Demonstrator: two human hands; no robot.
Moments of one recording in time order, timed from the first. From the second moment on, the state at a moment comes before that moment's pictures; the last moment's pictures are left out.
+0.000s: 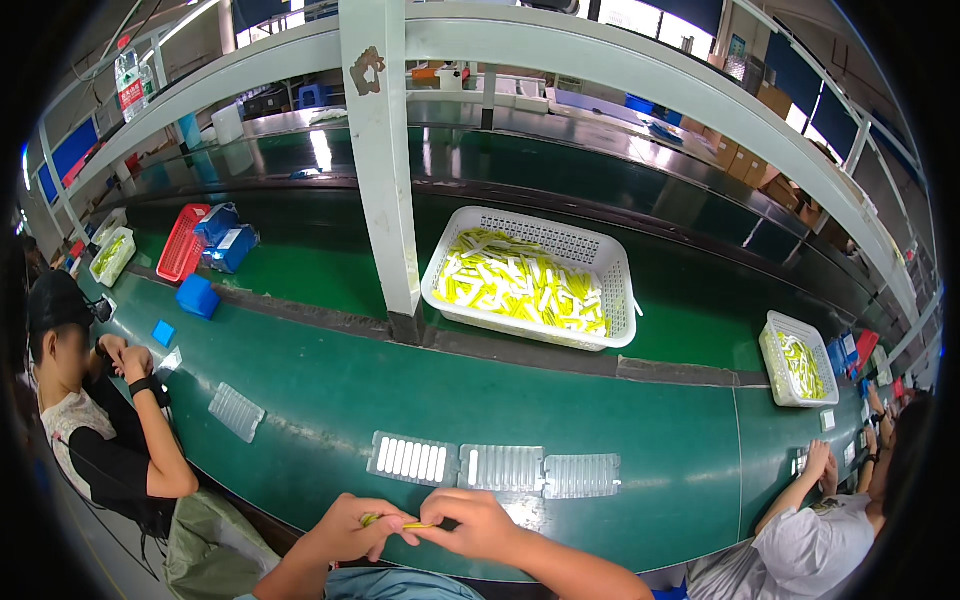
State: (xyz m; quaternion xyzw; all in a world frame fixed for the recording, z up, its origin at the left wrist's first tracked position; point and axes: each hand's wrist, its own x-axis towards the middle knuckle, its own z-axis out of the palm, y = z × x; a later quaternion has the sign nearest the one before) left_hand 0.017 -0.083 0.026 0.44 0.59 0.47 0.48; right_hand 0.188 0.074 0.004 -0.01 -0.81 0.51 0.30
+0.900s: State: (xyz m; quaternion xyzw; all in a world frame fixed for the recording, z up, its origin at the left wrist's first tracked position) left_hand 0.027 -0.074 0.041 0.44 0.64 0.34 0.53; right_hand 0.193 0.070 0.012 -0.13 -0.81 0.55 0.16
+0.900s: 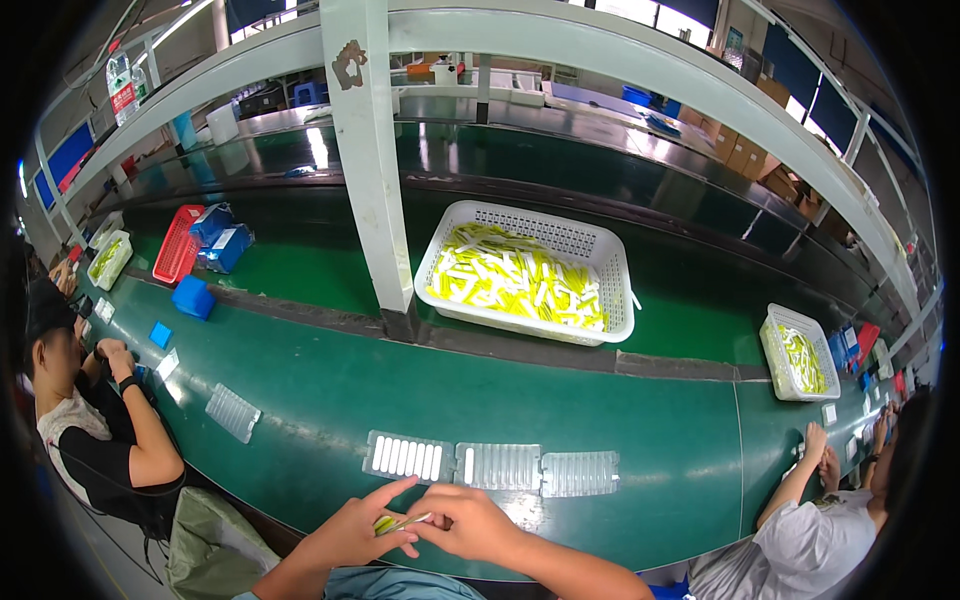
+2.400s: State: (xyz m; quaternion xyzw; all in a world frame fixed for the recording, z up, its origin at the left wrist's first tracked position) left_hand 0.021 -0.075 0.029 0.50 0.61 0.44 0.44; right_hand 0.189 0.070 0.014 -0.04 -0.84 0.44 0.31
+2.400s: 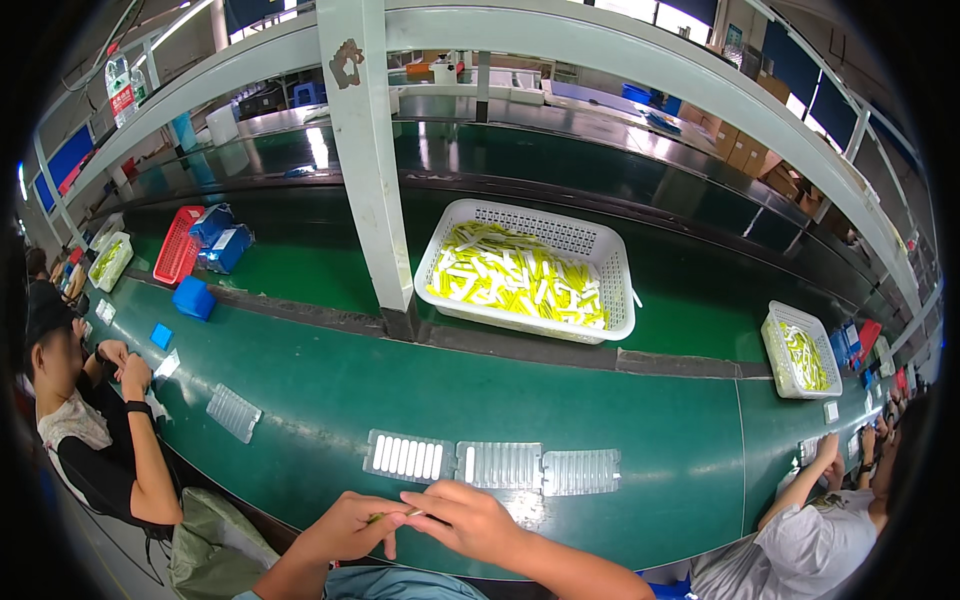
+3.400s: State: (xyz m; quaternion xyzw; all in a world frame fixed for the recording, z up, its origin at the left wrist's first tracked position) left_hand 0.045 -0.055 -0.003 0.51 0.60 0.59 0.20; right_hand 0.191 0.072 0.014 -0.16 -0.76 0.55 0.31
